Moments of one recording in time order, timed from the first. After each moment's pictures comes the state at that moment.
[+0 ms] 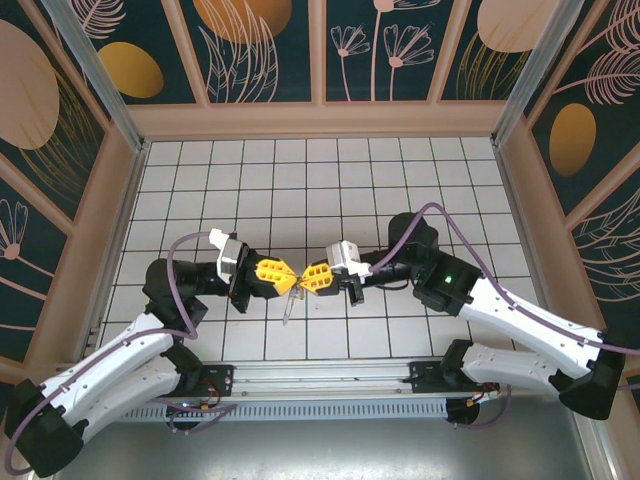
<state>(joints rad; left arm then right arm) -0.70 0.78 0.50 0.80 0.95 -0.54 0.99 1.00 0.93 -0.06 -0.76 -0.31</state>
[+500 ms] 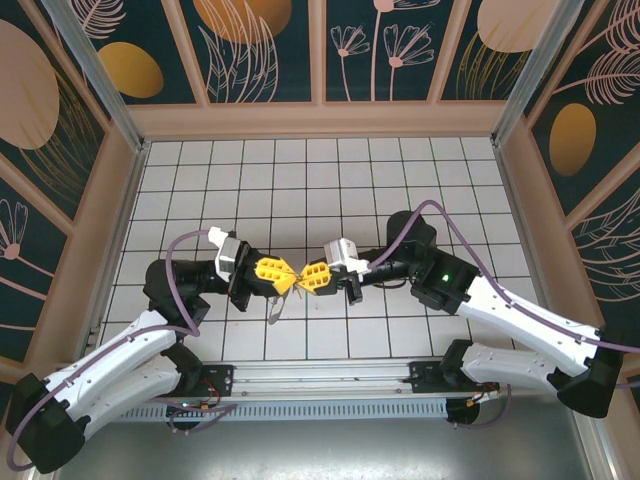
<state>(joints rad) -0.70 0.81 0.50 0.90 0.96 -0.59 0.99 1.02 0.94 -0.02 -0.79 -0.27</state>
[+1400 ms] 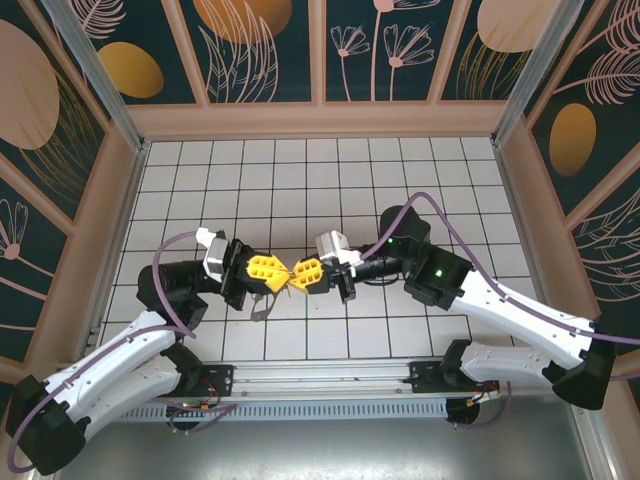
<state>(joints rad) -0.69 0.81 0.50 0.97 0.94 -0.60 1.02 1.07 1.01 -0.01 -0.78 -0.19</state>
